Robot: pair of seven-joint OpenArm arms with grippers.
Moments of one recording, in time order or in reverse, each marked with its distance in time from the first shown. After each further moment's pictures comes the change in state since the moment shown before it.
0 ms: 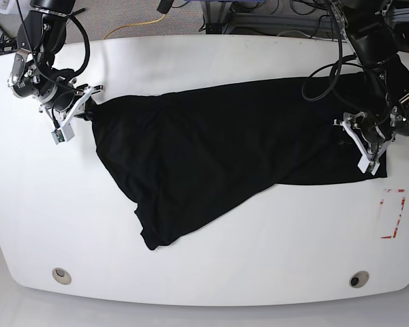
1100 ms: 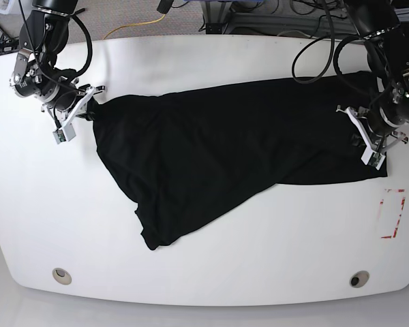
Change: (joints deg) left arm 11.3 0.0 0.0 24.4 -0.3 0.0 0.0; right arm 0.1 -0.9 0.0 0.0 -0.1 0.0 0.0
